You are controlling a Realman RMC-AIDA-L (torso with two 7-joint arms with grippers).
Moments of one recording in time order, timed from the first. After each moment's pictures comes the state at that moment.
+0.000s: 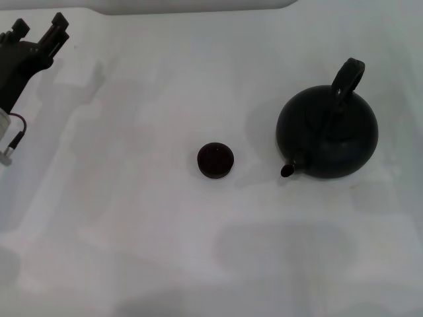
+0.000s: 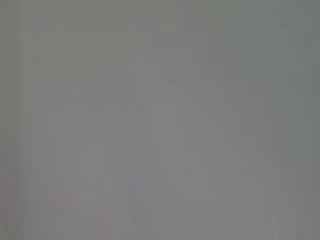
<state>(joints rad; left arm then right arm) -0.40 -2.09 1.46 0.24 -2.93 -1.07 2.43 0.20 2.03 -1.90 -0.21 0.45 -1.26 0.24</state>
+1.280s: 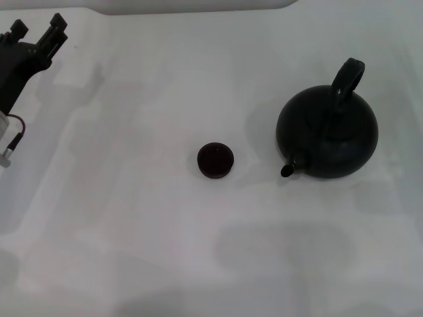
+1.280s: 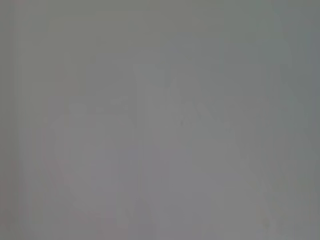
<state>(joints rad) -0.39 -2.09 1.46 0.24 -2.93 -1.08 2.43 0.20 2.03 -1.91 -0.20 0.45 -1.25 0.26</state>
